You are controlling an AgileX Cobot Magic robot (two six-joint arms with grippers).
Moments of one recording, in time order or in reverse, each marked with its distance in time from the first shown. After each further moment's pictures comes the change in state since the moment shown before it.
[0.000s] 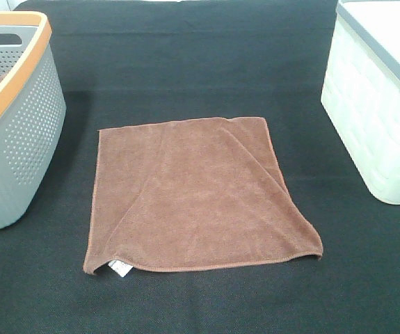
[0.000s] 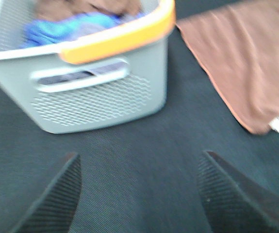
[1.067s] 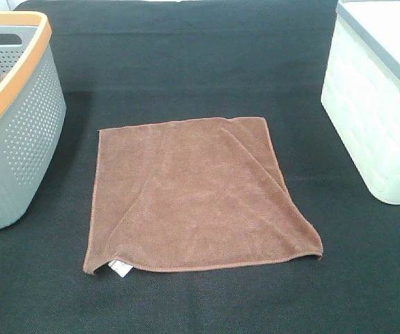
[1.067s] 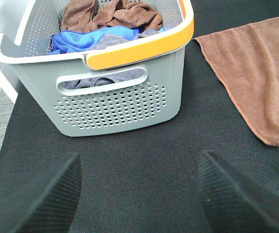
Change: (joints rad) left arm 0.029 -0.023 0.000 0.013 0.000 0.000; right arm -0.040 -0.047 0.000 0.008 -0.002 0.000
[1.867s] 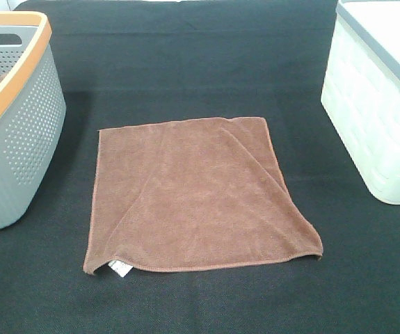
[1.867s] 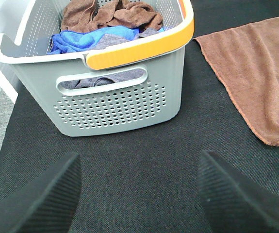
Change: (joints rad) left arm 0.000 0.000 0.000 0.000 0.000 0.000; right arm 0.000 0.000 0.000 0.000 0.000 0.000
